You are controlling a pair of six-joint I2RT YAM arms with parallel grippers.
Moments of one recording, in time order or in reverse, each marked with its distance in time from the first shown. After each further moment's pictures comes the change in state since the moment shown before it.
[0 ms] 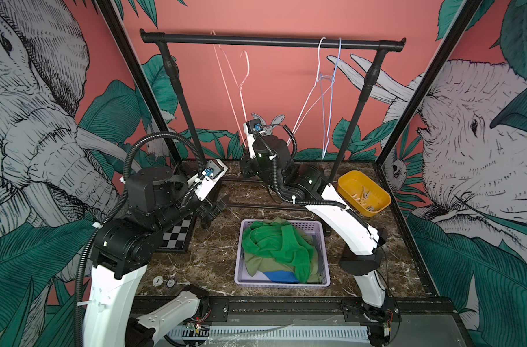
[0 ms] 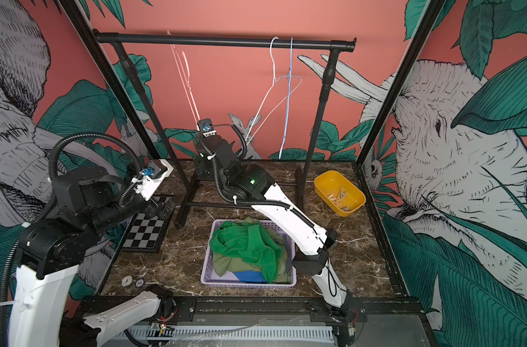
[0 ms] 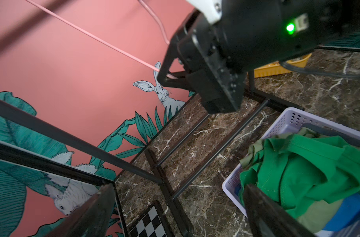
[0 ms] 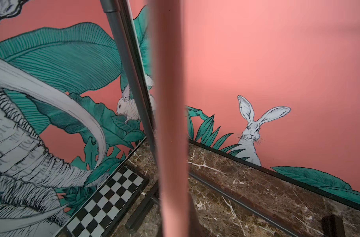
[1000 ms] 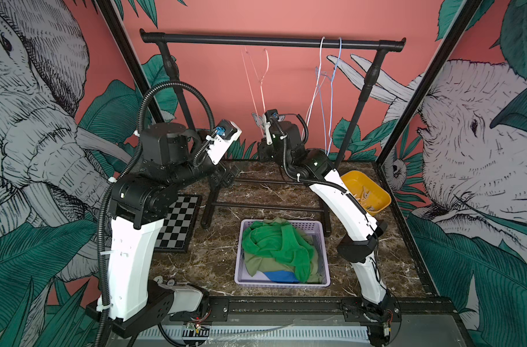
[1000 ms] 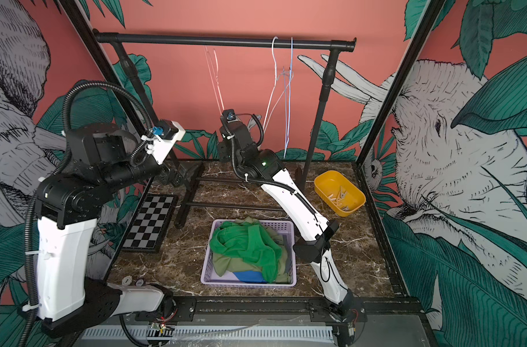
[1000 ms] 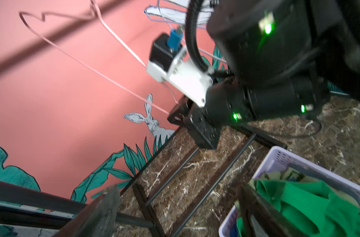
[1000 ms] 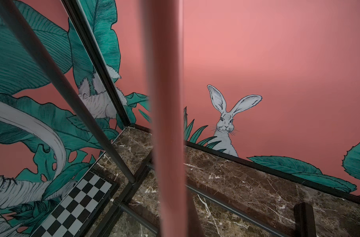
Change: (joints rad) left arm 0.000 0.364 0.492 -0.027 0.124 -0.071; right arm -0.196 0.040 0.021 -0.056 -0.130 0.015
